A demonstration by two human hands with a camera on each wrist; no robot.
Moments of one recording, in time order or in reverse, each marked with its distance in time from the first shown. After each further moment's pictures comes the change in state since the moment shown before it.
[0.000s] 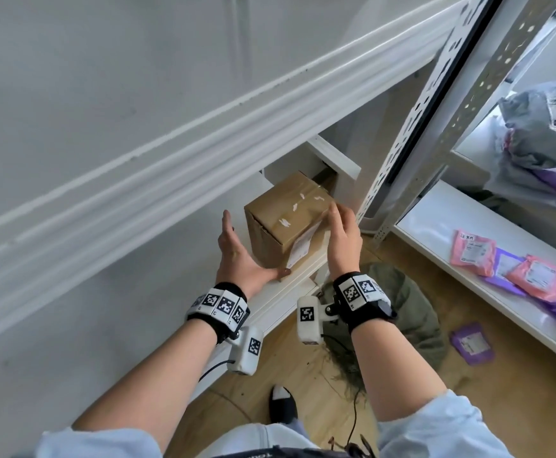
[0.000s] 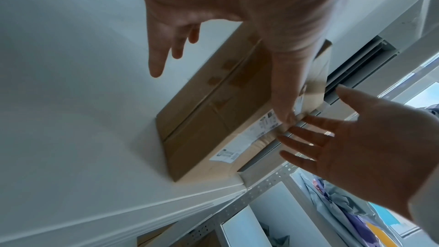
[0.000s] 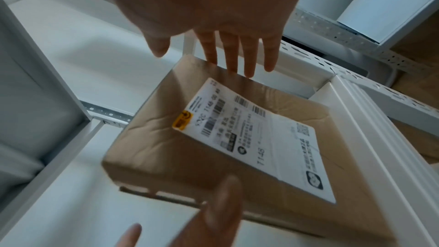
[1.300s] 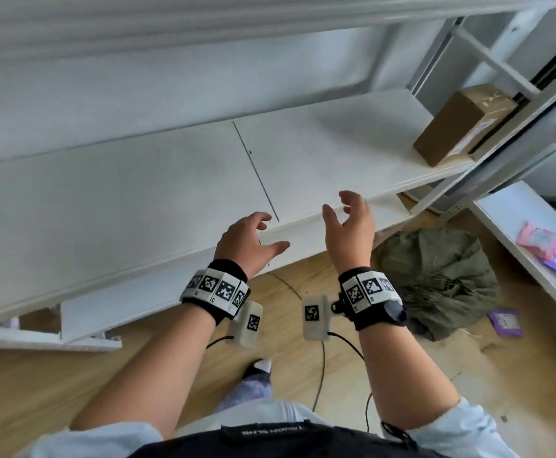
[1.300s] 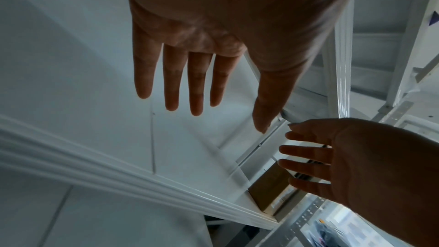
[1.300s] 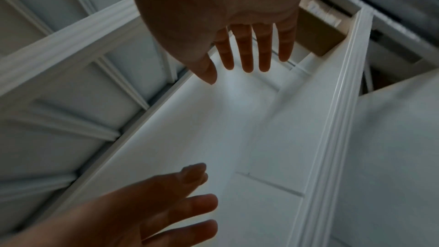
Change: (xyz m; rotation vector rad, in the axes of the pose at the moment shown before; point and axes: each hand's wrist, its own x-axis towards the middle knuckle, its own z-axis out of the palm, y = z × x) left_hand -0.414 -0.316 -0.331 0.095 0.078 -0.044; right_hand -0.579 0.023 0.145 -0.445 -0.213 -0.417
